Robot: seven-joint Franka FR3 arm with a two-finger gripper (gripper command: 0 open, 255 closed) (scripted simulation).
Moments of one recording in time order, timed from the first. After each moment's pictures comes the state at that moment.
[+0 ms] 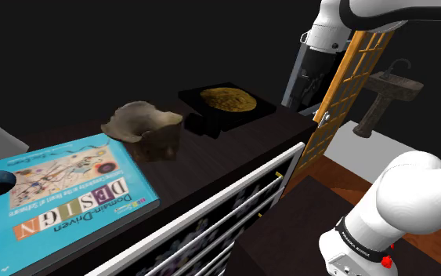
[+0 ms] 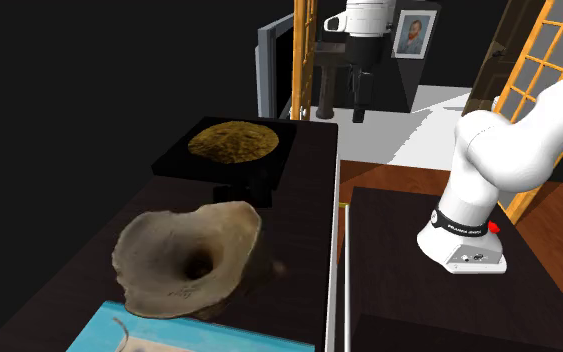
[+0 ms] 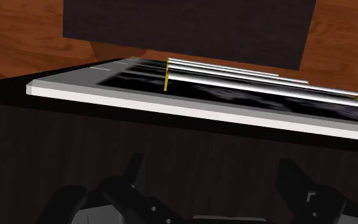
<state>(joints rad) 0.02 -0.76 -0.04 -2.45 0.02 1.68 -0.11</state>
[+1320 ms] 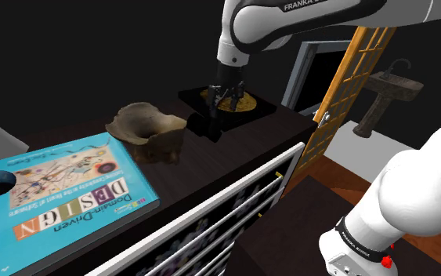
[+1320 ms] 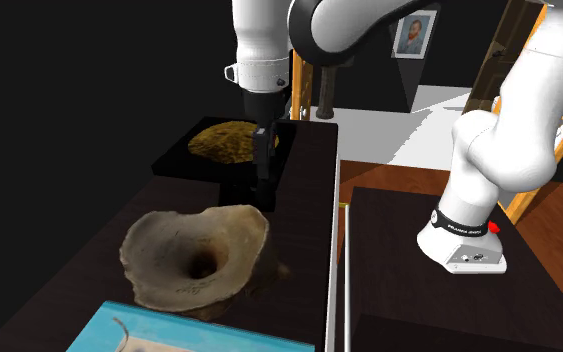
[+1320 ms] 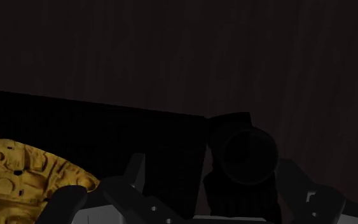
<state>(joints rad) 0.10 -0.14 0.16 -2.11 0.07 1.97 0.15</state>
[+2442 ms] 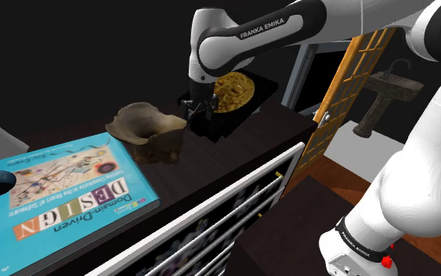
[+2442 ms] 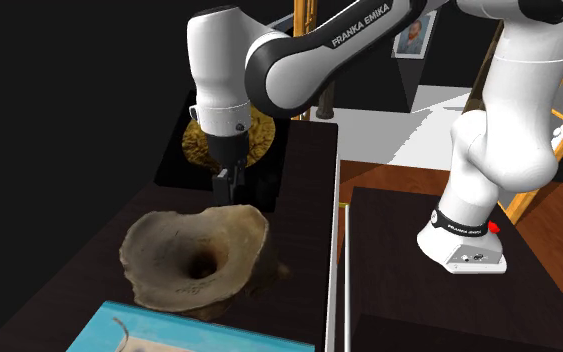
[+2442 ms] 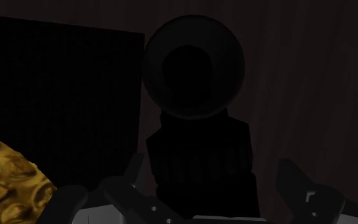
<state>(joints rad) 0.13 0.12 0.21 -1.96 0.01 2.08 0.25</state>
